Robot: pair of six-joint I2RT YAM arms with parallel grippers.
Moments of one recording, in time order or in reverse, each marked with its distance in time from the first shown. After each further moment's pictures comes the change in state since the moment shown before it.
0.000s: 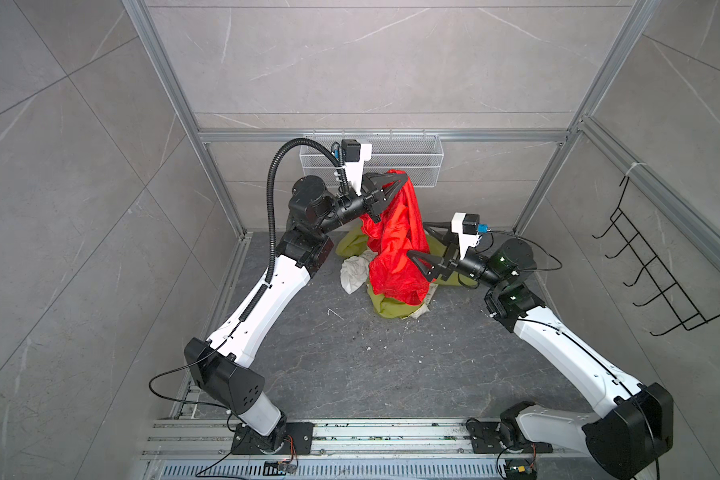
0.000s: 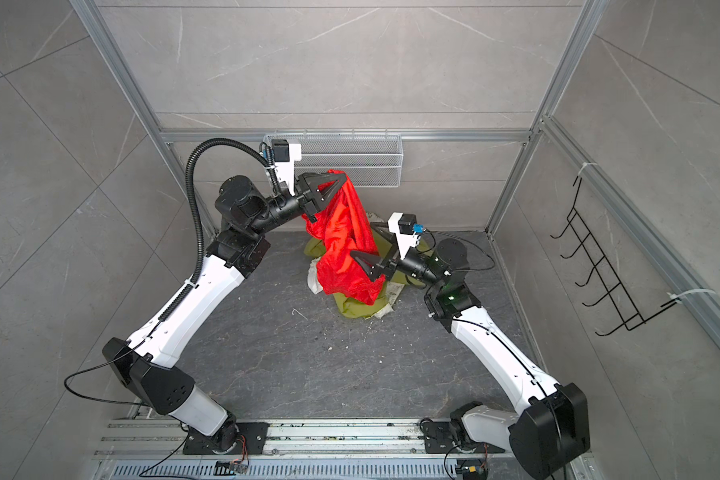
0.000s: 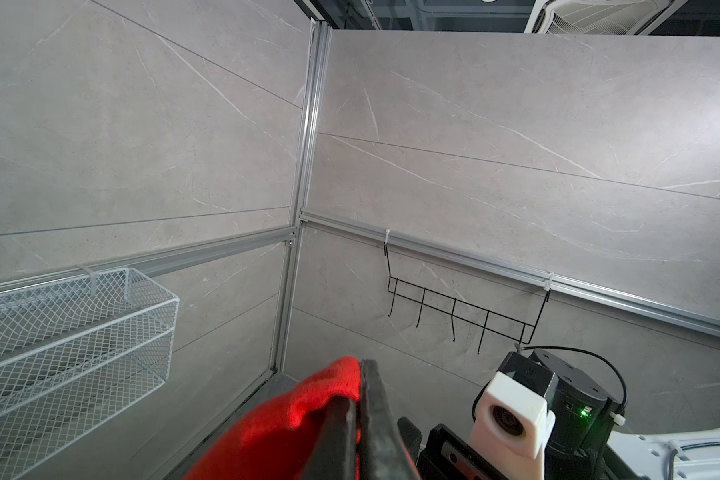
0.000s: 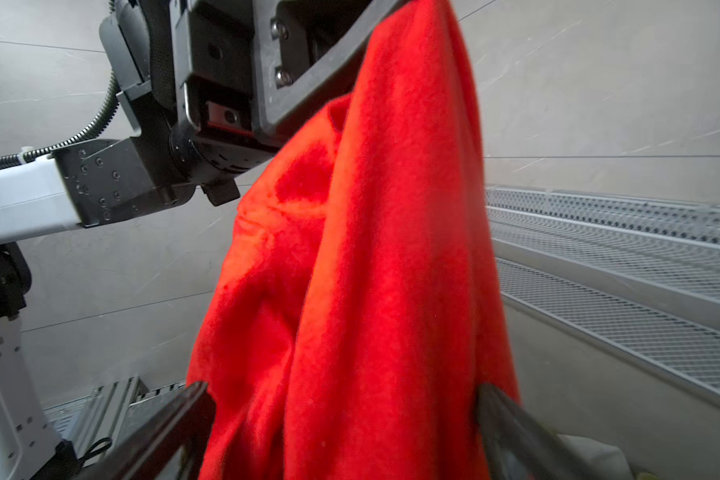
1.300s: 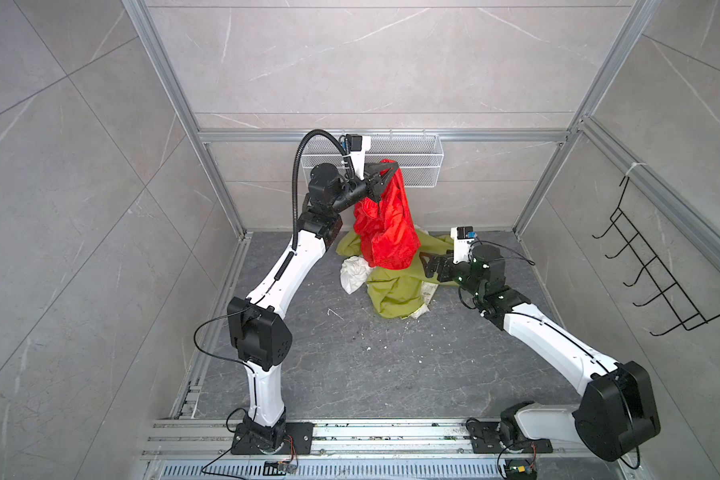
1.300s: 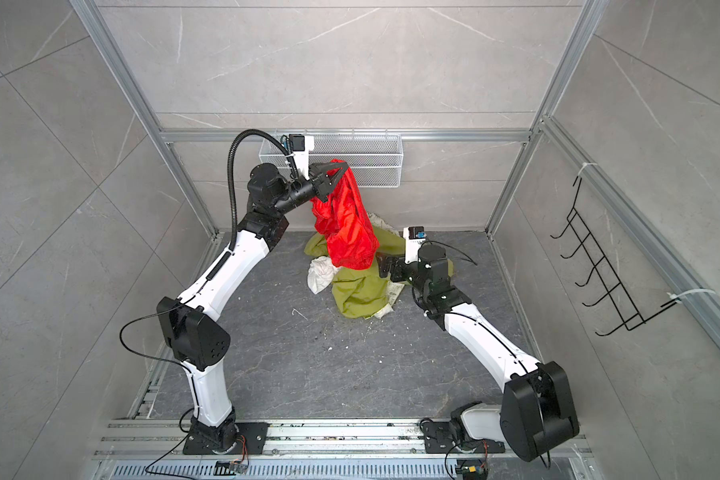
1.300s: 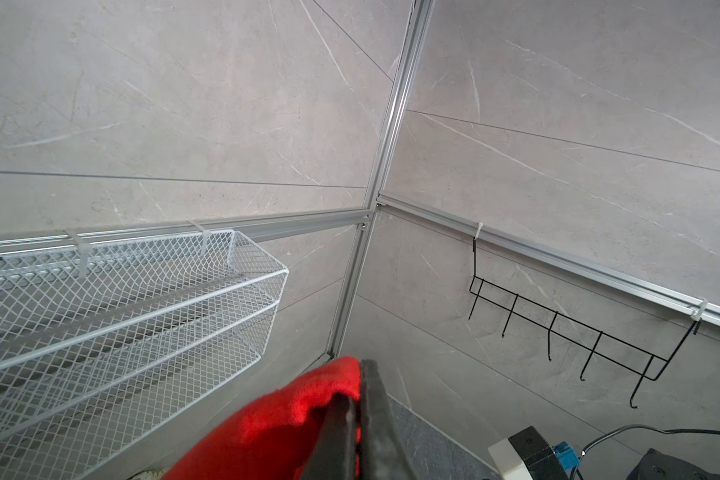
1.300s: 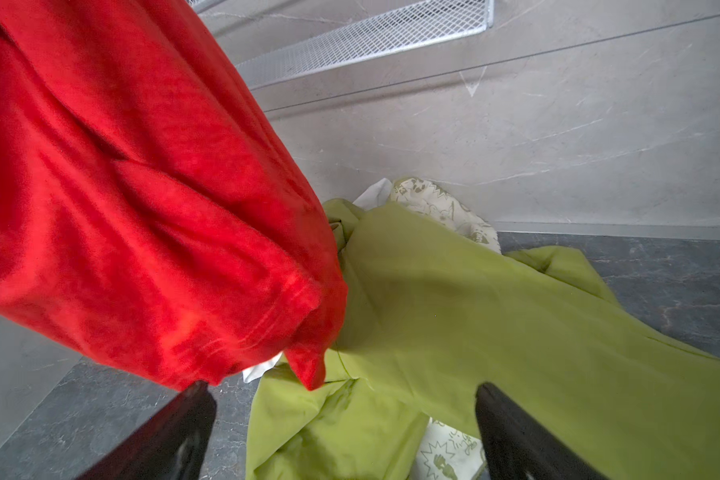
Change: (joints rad) left arm 0.101 0.328 0.244 0.004 -0.038 -0.010; right arm -0.064 0.034 -0.097 -0.363 0.601 0.109
